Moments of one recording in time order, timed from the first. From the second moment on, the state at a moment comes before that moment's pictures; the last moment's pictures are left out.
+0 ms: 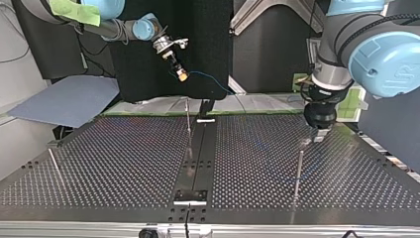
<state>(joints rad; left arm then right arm) -0.07 -1.45 -1.57 -3.59 -1.69 -1.64 2.01 -0.57 1.93 -1.32 1.08 1.57</state>
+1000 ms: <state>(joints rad) -0.09 -1.45 -1.57 -3.59 -1.82 -1.66 2.01 -0.57 1.93 -1.33 1.08 1.57</state>
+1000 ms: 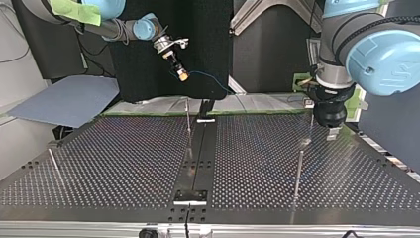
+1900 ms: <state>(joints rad) -0.12 -1.44 -1.58 -3.49 -1.72 -1.62 2.02 -0.57 1.93 -1.32 1.08 1.57</state>
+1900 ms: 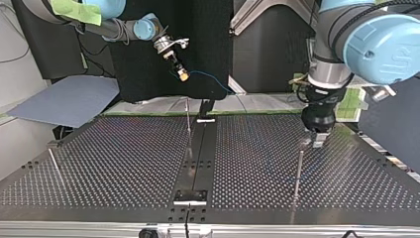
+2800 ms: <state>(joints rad) -0.25 -1.58 -1.69 -3.22 -1.73 -1.51 2.03 -0.57 1.93 -1.32 1.09 1.57</state>
